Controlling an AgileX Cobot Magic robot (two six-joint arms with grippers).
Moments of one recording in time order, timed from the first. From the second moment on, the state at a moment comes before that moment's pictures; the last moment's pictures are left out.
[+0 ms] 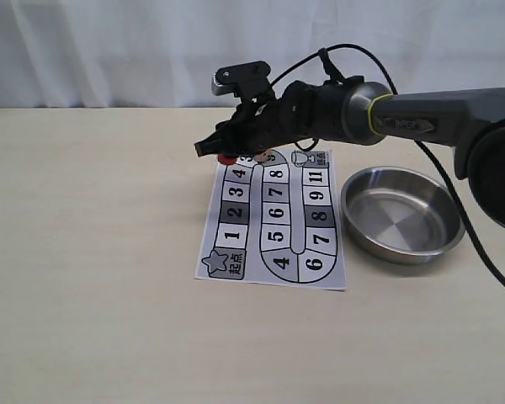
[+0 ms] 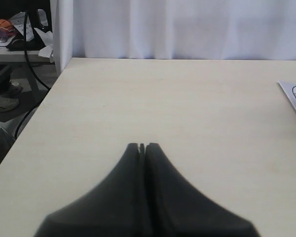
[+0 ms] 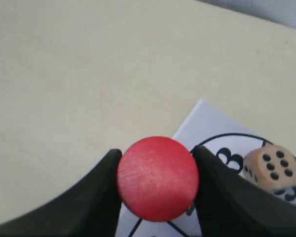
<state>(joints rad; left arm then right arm) 0.02 0.00 0.00 0.07 0.34 -0.05 0.47 2.31 -1.75 0.38 0.25 -0.35</state>
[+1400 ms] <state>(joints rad) 0.02 0.00 0.00 0.07 0.34 -0.05 0.42 2.50 -1.94 0.36 0.22 -0.45</state>
